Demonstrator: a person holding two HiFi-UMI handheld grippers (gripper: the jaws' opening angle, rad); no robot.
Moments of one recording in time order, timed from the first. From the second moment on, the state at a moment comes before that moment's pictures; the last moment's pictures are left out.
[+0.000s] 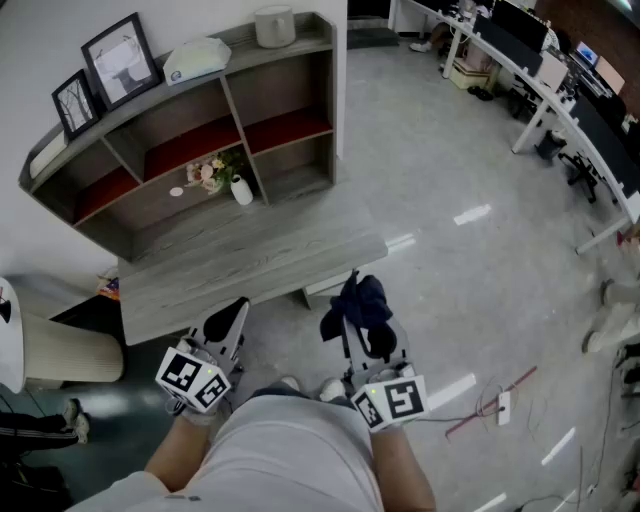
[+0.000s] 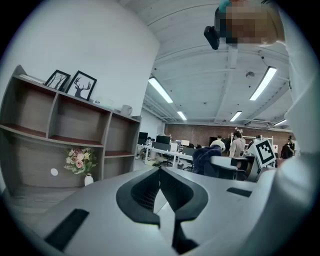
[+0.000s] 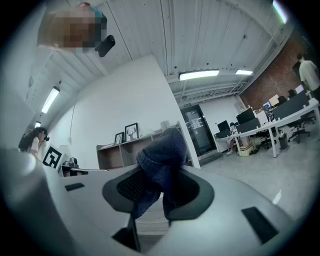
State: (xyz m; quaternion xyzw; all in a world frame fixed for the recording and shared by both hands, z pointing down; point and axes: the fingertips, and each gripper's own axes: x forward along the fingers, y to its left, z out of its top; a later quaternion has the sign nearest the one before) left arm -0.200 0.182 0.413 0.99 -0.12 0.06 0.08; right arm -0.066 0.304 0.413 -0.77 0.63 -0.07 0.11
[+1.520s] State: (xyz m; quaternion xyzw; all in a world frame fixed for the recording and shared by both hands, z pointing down) left arm -0.120 -0.044 0.461 0.98 -0.13 0.11 0.07; right arm 0.028 0.056 0.489 -0.74 0.61 -0.20 0.19
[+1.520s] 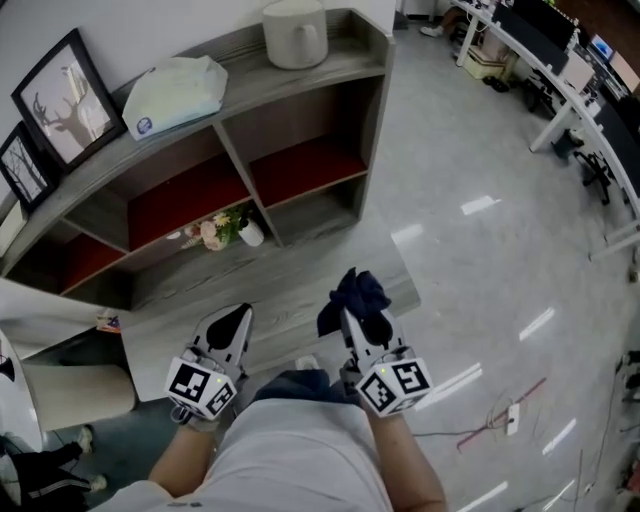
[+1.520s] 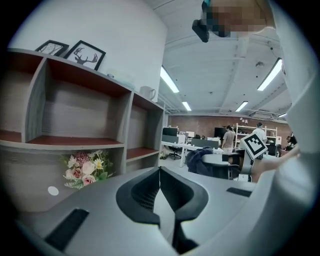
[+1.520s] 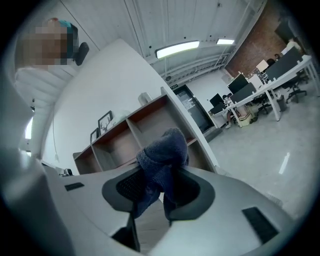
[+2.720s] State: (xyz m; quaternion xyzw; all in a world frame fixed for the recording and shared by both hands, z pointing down) left arm -0.137 -0.155 0.456 0.96 -0.24 0.12 0.07; right arm 0.072 -0.233 0.486 -0.68 0.70 -0.14 -0.15
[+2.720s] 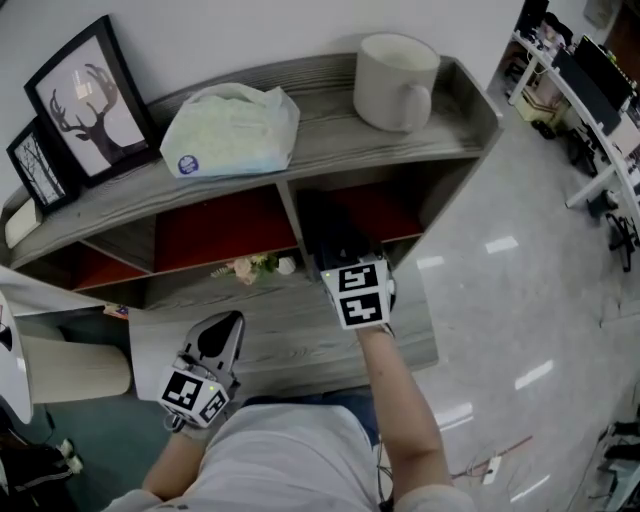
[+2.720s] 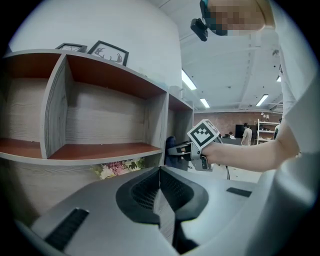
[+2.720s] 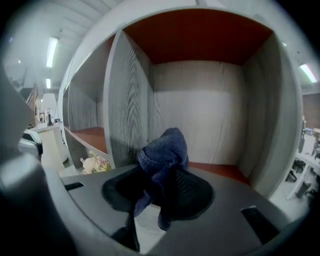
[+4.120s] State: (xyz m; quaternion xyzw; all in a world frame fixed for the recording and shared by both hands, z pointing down) left arm -0.122 -0.164 0.448 0.97 -0.23 0.09 0.06; right arm 0.197 -0.230 0.507 -0.73 0.61 -0.25 -0.18
